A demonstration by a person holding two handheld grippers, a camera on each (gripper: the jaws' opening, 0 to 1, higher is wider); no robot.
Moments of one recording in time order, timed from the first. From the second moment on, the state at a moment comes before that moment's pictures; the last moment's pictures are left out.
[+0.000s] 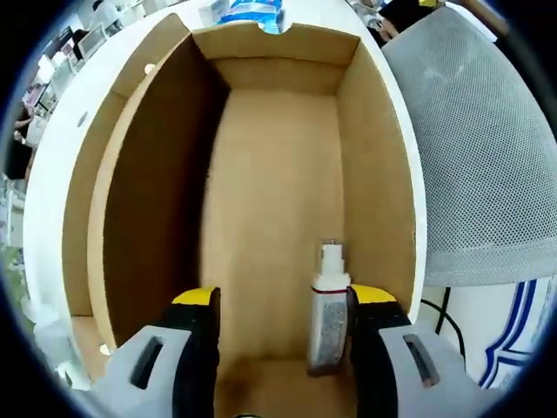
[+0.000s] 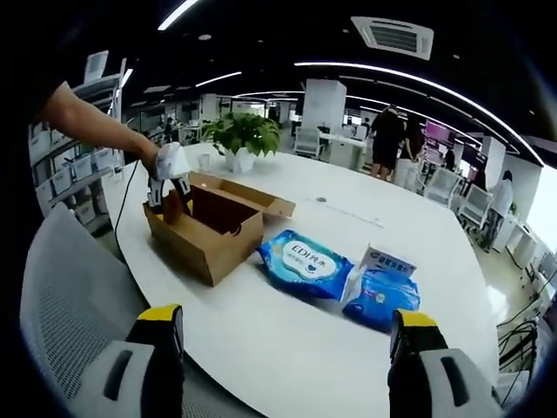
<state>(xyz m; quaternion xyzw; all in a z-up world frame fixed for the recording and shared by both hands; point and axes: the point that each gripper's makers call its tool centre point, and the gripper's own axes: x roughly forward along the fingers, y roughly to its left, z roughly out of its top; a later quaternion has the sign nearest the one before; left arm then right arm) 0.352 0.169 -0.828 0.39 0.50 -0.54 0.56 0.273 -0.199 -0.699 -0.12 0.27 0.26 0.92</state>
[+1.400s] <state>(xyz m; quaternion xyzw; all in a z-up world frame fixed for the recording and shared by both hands) 0.351 0.184 -0.838 0.34 0.51 -0.50 0.62 0.272 -0.197 -0.702 -0.12 0.28 0.26 0.92</state>
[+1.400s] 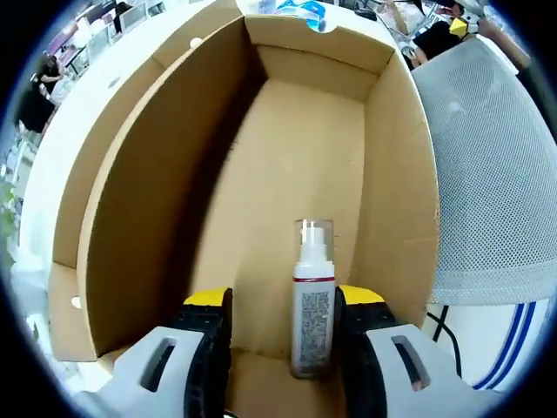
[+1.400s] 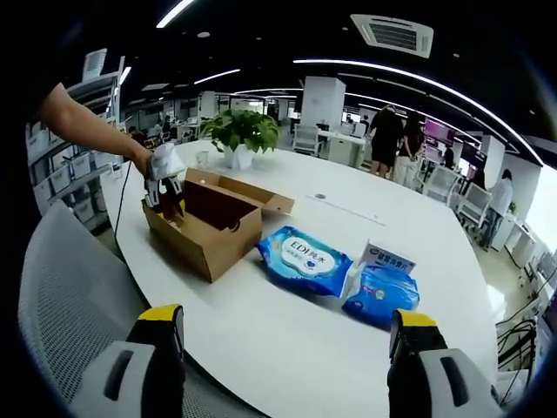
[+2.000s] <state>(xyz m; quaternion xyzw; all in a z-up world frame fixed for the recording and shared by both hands) 0.345 0.181 -0.844 0.35 0.52 -0.48 0.62 0.272 -0.194 -0.699 -0.12 0.27 0.26 0.92</state>
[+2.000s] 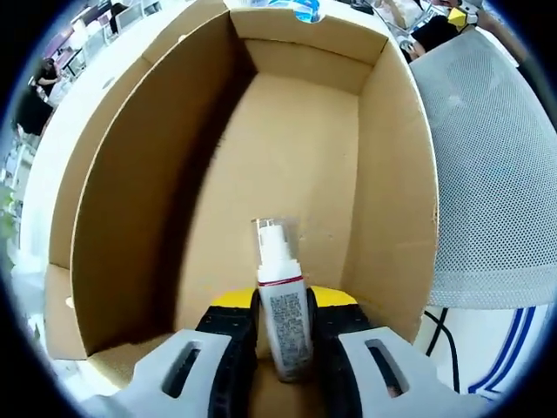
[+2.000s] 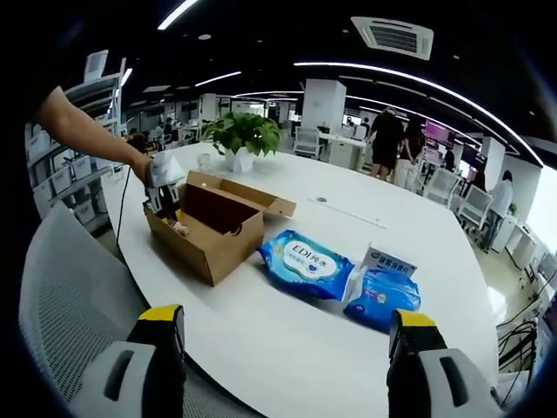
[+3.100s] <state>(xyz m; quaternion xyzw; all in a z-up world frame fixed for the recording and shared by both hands) 0.349 0.149 -0.785 0.34 0.47 -0.49 0.65 0.273 -0.167 -0.693 -0.13 0.25 0.31 0.91</state>
